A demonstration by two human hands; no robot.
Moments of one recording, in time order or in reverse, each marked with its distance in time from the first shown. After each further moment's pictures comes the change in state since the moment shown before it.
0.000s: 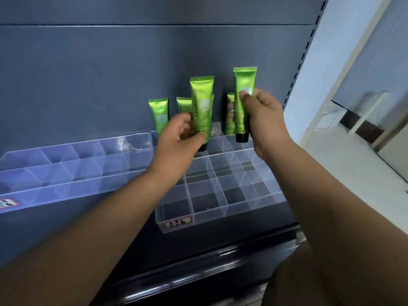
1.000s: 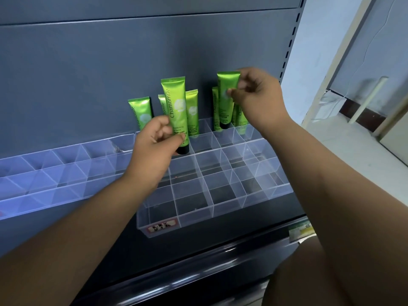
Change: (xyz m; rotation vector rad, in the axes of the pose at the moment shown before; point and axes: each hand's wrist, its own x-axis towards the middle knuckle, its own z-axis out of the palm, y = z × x) left_hand 0.001 -0.016 -0.003 0.082 0.029 -0.018; right_hand 0.044 0.002 -0.038 -0.505 -0.018 -0.327
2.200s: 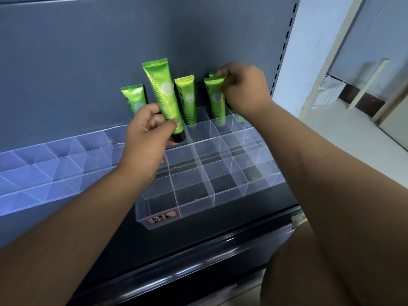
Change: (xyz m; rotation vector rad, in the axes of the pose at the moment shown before) left_hand 0.002 -0.003 -0.002 -0.118 0.062 -0.029; right_hand 0.010 0.017 0.025 -0.422 -0.034 -0.037
